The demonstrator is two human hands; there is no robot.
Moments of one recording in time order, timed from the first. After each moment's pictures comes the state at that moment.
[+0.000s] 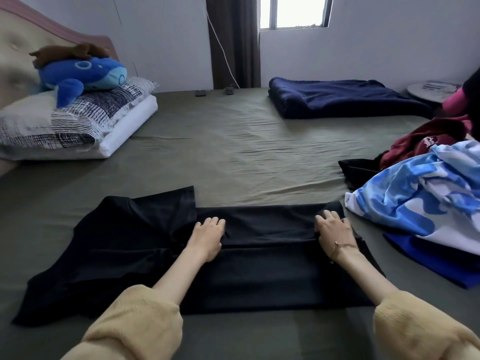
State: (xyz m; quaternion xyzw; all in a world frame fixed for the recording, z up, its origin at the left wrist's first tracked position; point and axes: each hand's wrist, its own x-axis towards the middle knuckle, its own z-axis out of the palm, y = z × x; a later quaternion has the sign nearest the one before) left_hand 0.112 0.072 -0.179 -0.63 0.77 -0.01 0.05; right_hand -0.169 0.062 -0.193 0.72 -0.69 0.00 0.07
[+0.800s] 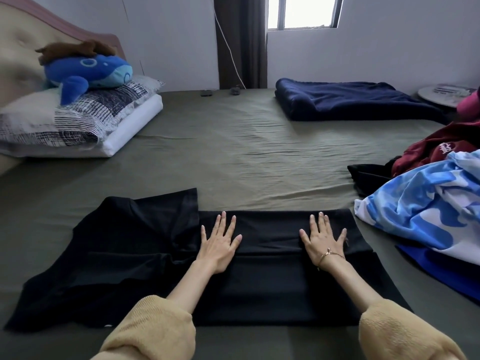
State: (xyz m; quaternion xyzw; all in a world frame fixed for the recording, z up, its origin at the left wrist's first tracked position) left_hand 0.103 0.060 -0.215 -0.67 0.73 0.15 -0.03; right_hand -0.139 0.046 -0.213 0.66 -0.74 0.00 -0.12
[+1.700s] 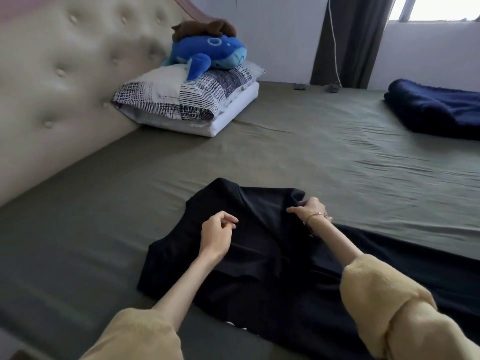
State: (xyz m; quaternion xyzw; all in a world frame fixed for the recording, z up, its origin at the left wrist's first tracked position) left_hand 0.323 0.090 -0.211 -0.75 0.42 0.23 -0.46; right_hand 0.148 -0.045 -0.189 0.63 -0.69 0.16 -0.32
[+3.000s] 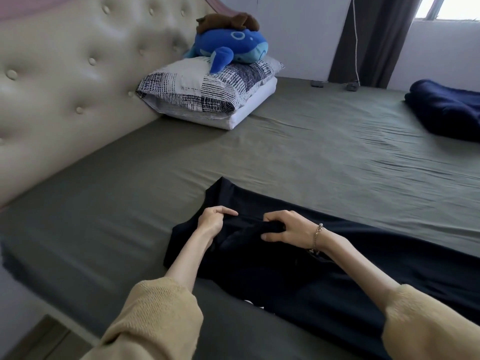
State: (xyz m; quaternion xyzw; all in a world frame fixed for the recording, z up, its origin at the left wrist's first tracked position) left_hand 0.374 0.102 -0.215 -0.77 0.32 0.35 -0.43; right_hand 0.178 0.050 -0.154 0.91 -0.28 0.03 -0.30
